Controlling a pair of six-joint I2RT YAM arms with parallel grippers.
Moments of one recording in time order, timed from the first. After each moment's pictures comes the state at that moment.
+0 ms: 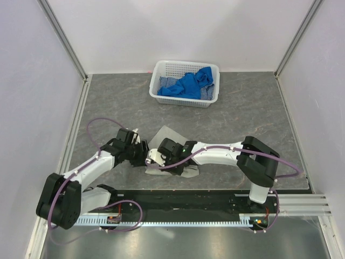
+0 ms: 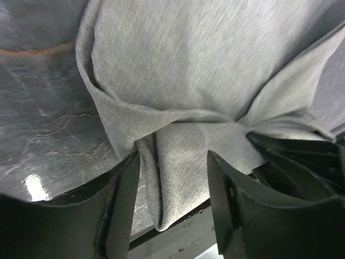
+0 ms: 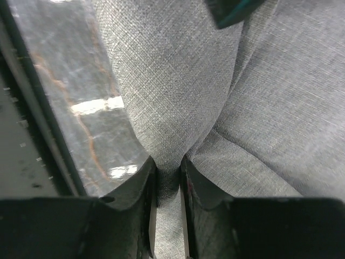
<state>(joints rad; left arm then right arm) -0.37 1.16 0.48 -0.35 0.36 -0.60 1.13 1.80 1.12 -0.46 -0.10 -0.25</state>
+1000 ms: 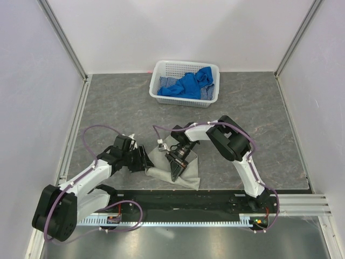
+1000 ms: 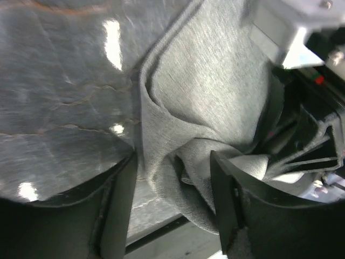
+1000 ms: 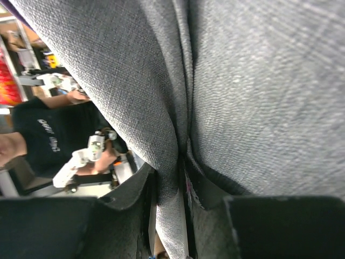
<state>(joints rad) -0.38 1.02 0.39 -0.36 0.30 -0.65 0.80 2.24 1.35 -0.81 -1.12 -0.17</state>
